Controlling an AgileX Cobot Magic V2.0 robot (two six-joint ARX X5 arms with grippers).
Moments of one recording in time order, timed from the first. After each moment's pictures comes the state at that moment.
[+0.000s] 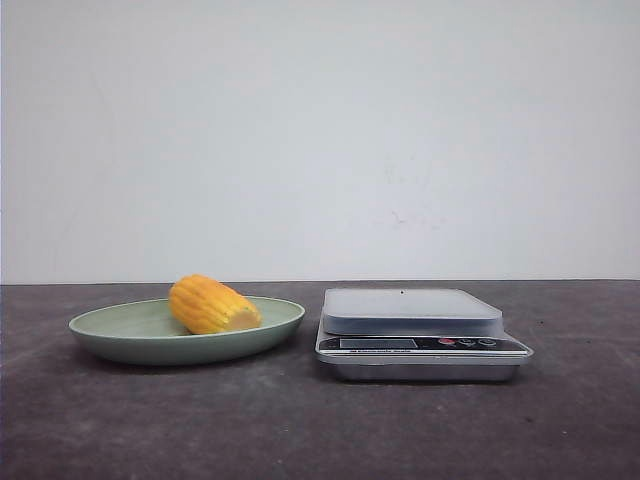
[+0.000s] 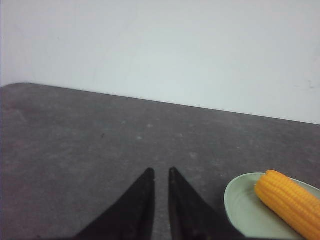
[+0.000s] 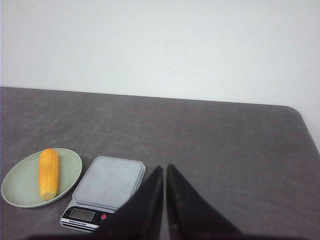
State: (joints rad) left arm 0.02 0.00 0.03 -0.02 0.00 -0.13; right arm 0.26 0.45 1.41 -1.16 0.03 0.09
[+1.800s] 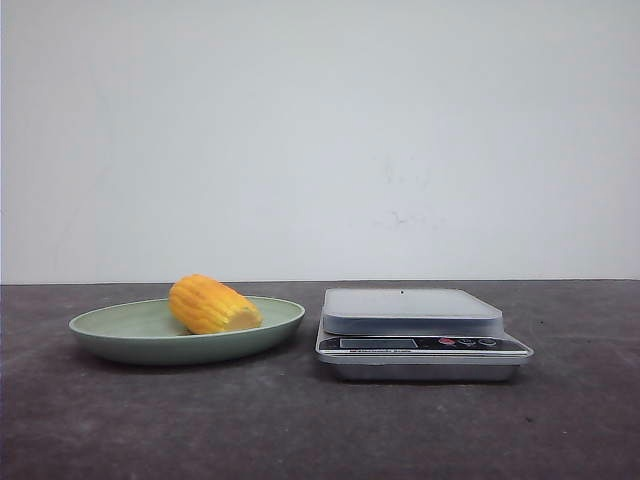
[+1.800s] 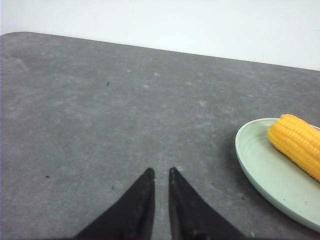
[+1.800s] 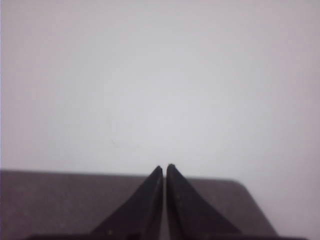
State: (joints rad) left arm 0.02 0.01 0.03 -0.18 0.00 -0.11; right arm 0.03 0.15 0.55 -0.25 0.04 -0.03
